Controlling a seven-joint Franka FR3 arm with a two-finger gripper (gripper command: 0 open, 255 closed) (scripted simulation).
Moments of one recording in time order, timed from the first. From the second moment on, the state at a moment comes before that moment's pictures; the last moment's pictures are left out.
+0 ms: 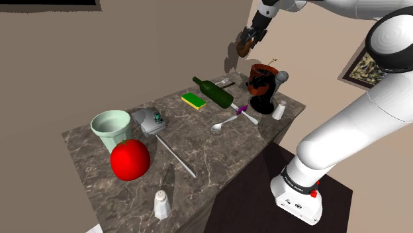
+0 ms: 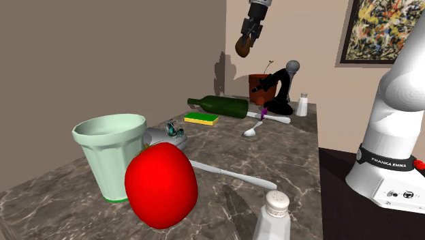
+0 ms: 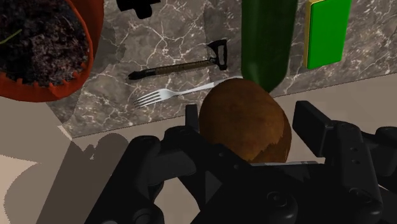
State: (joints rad) arm -0.28 -0.21 -0.19 -1.90 0.08 1.95 -0.24
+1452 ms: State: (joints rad) arm -0.28 -0.19 -0.20 -2.17 0.10 2.24 -0.28
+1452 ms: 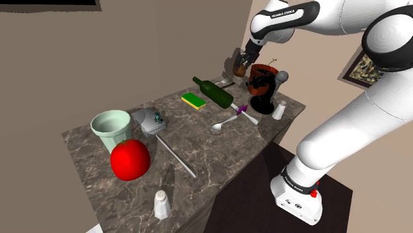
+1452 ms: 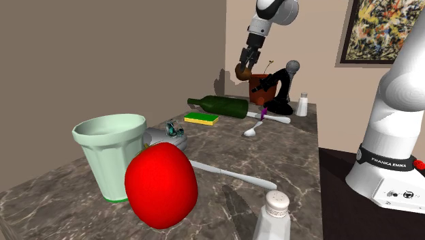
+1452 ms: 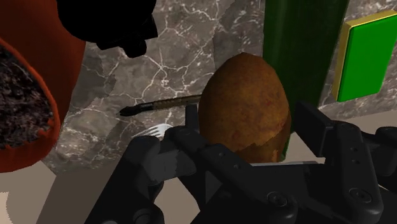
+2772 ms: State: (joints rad) arm -0.26 -0.08 -0.21 -2.34 0.17 2.51 -0.35
